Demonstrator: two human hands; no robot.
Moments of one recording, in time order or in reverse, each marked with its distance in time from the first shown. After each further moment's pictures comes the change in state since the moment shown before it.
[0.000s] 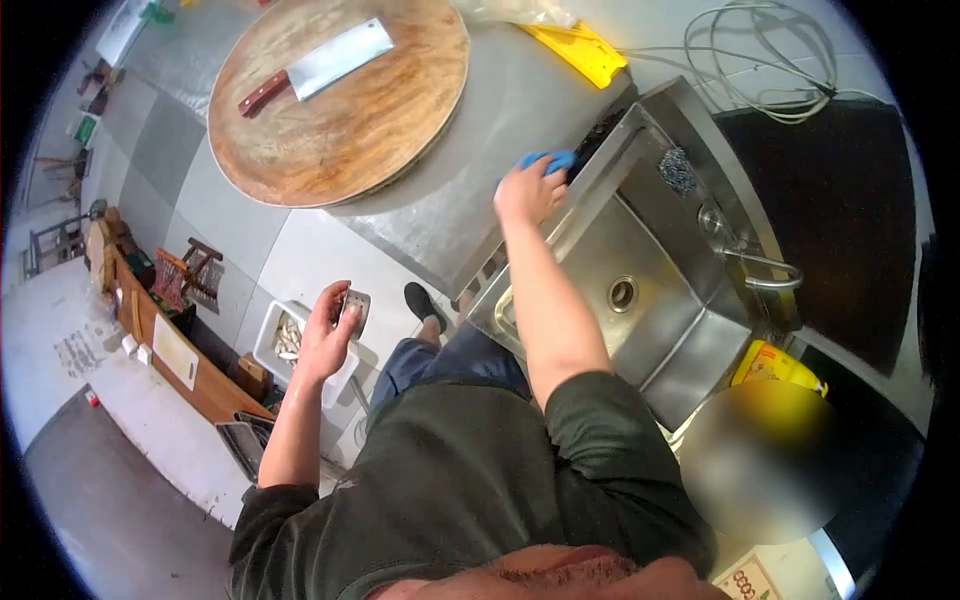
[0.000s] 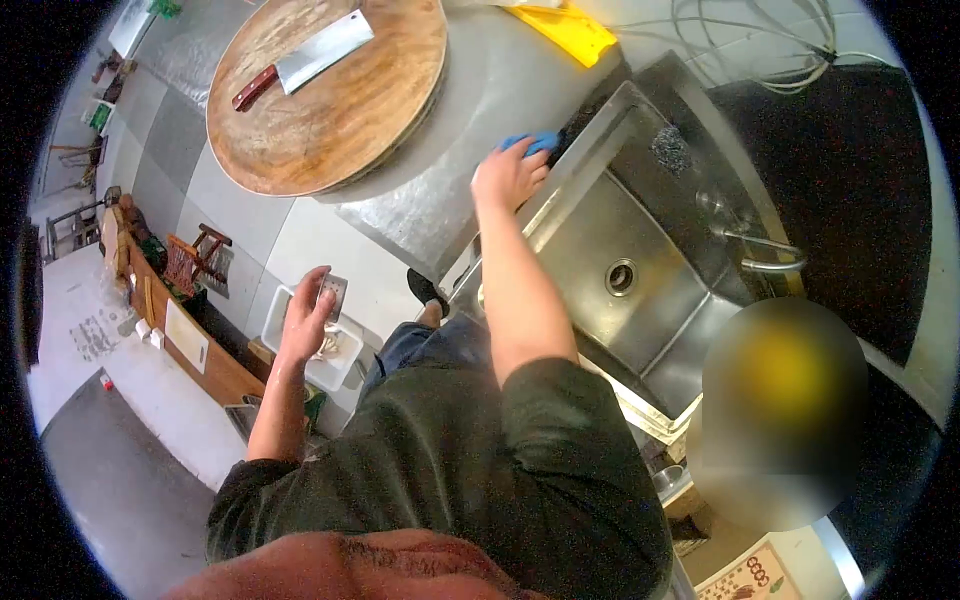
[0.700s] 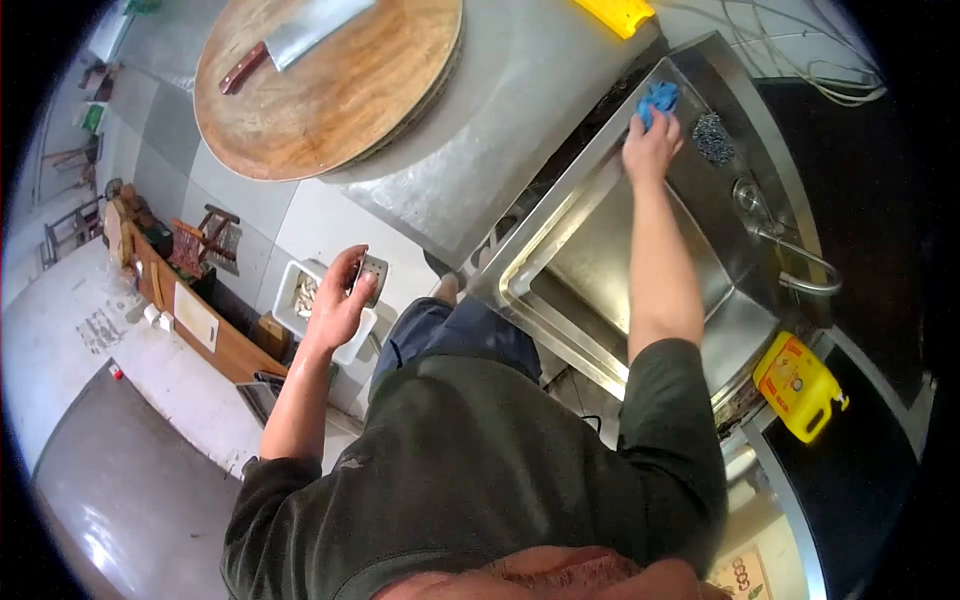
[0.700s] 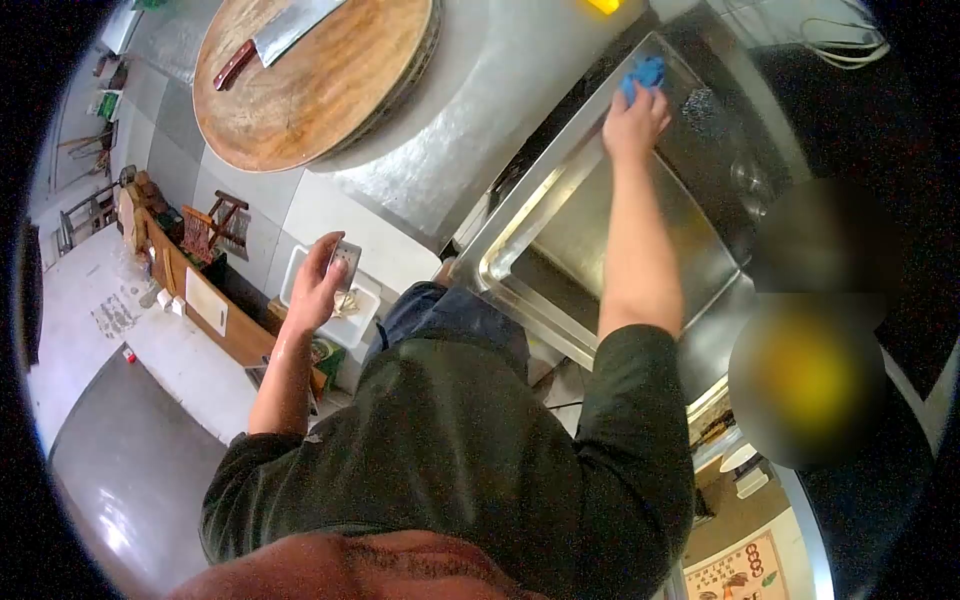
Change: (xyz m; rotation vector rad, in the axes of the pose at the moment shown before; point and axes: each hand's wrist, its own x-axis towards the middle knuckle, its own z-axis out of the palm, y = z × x) left_hand 0.021 0.016 0.031 0.096 -0.075 -0.059; right_hand 0.156 0.157 0.002 0.260 0.214 -0.376
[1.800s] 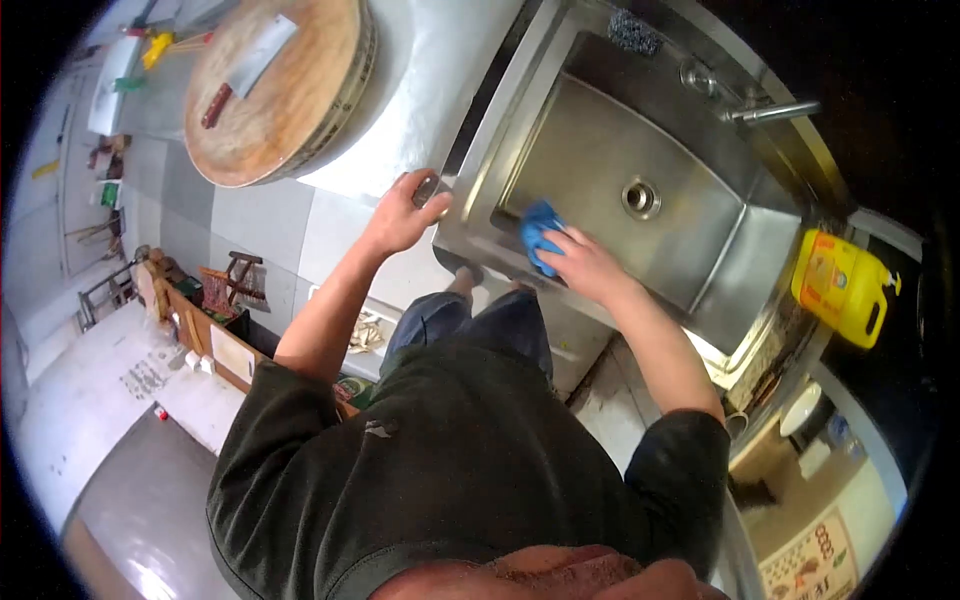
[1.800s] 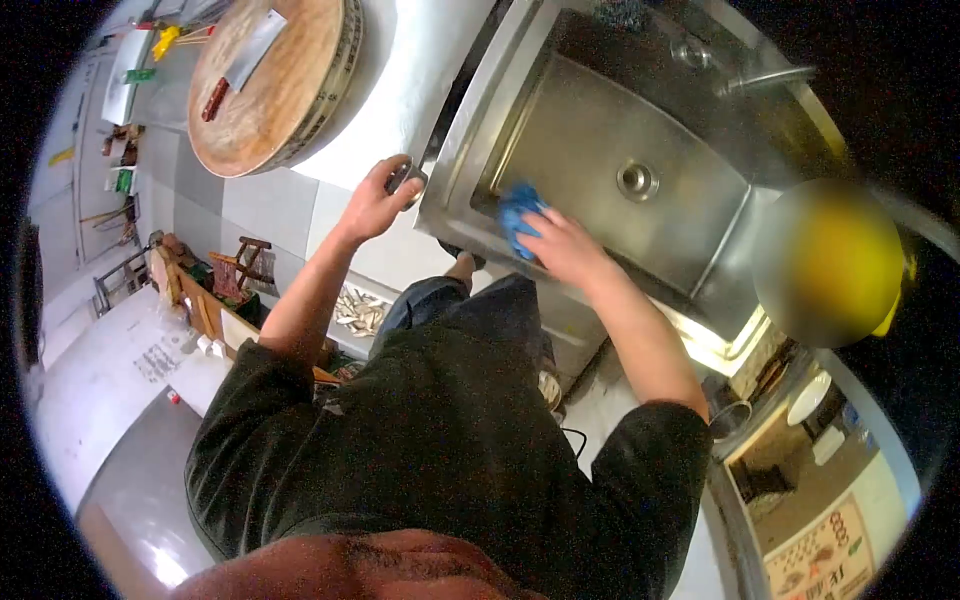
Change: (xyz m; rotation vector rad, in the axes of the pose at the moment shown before) left_hand 0.045 0.040 0.139 0.411 -0.168 0.297; right_hand -0.272 0.019 -0.176 0.080 -0.823 -0.662
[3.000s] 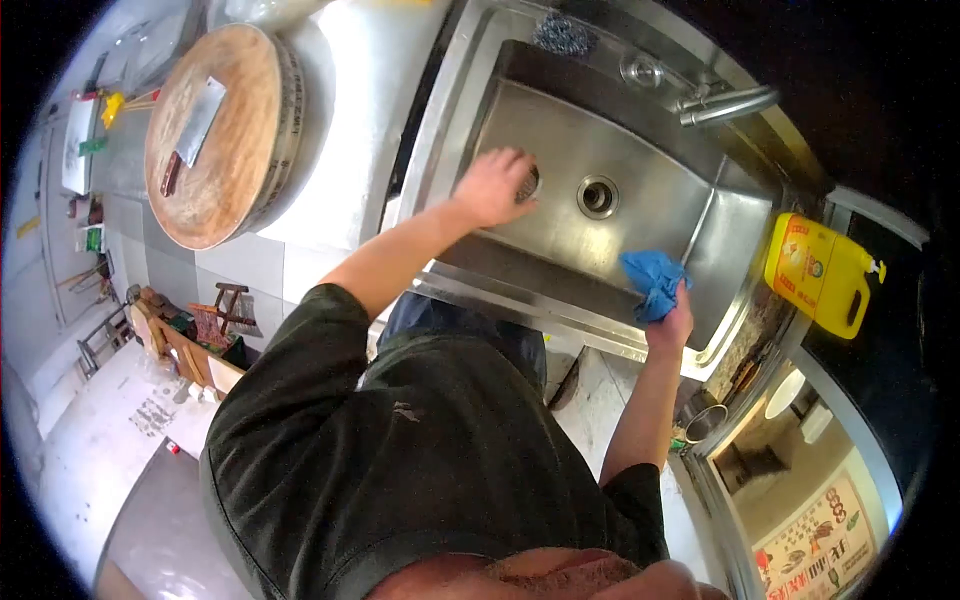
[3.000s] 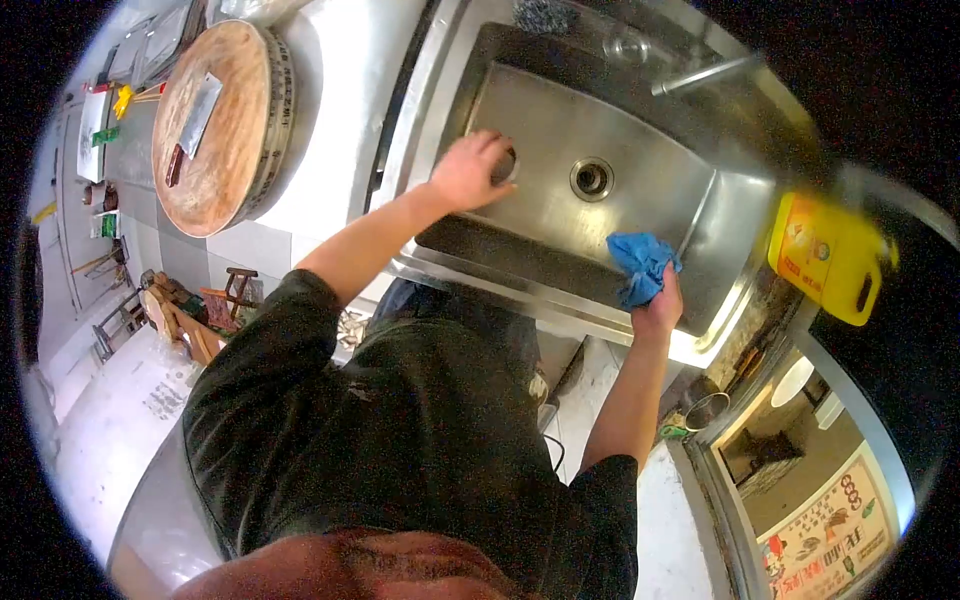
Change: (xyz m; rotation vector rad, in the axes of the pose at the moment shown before) left_hand 0.139 0.094 0.158 0.469 -0.096 0.699; right_hand -0.171 0.065 -0.040 1.716 1.414 1.037
